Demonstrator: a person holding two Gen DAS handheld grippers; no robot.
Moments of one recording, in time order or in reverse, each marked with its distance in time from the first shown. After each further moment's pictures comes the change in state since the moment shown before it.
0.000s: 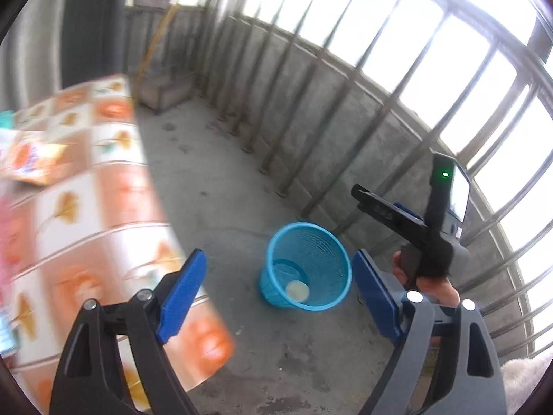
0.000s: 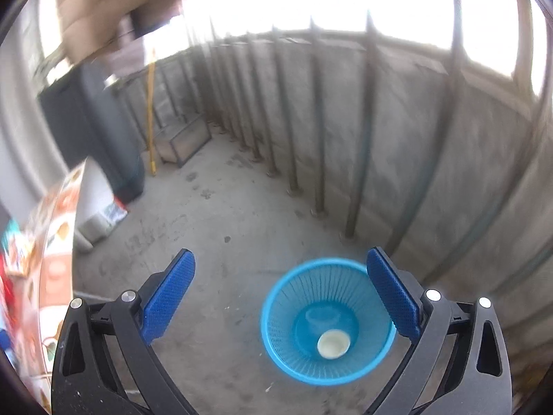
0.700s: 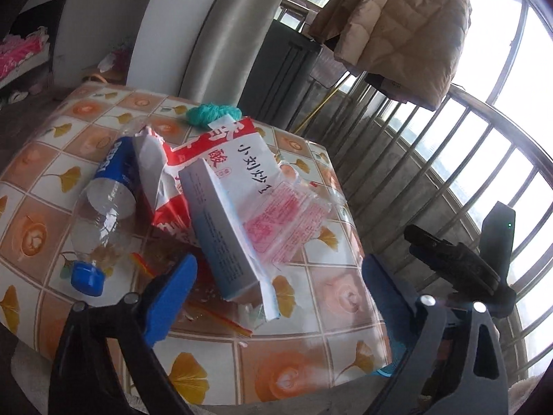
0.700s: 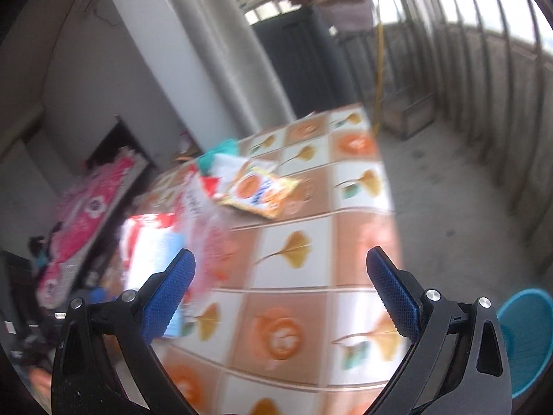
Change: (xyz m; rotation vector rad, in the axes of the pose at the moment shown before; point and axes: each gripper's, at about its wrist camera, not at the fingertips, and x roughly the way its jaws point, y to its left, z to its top) left arm -0.171 0.200 -0.089 -0.418 -0.351 0.303; right arm -0.070 0.239 -0.013 -0.263 0.195 0.818
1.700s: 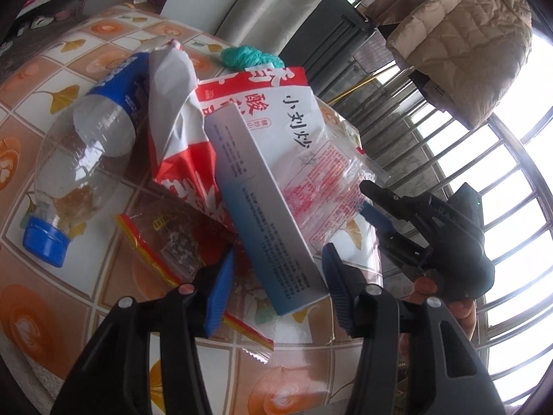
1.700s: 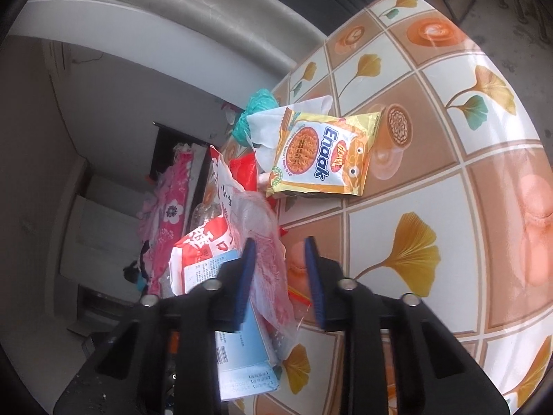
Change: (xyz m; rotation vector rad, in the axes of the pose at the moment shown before) left arm 0.055 0.038 -0.003 -0.245 0.138 -0.001; right arm 0.107 0.009 0.019 0.319 0.255 0.319
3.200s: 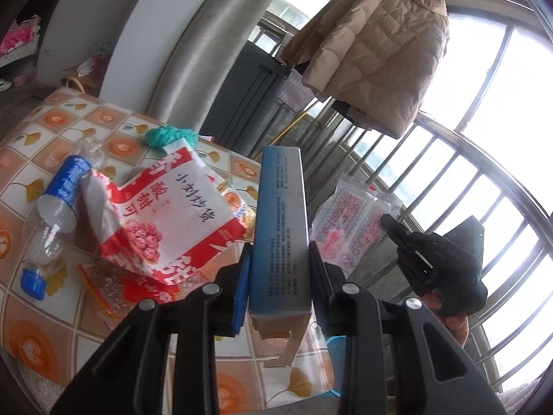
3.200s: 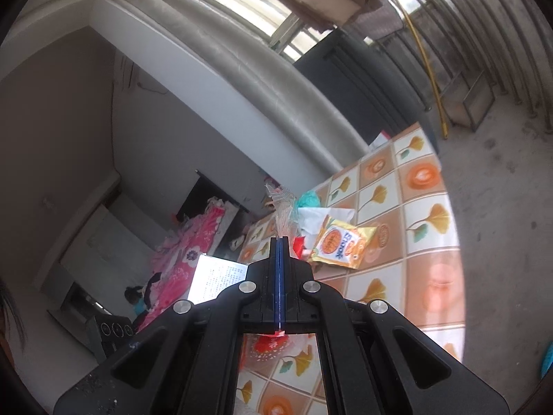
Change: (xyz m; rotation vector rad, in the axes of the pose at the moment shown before) left arm -0.071 -0.083 -0.010 0.219 -0.216 -0.181; right arm -0.153 0.022 -0.008 -0.204 -0.339 0.096
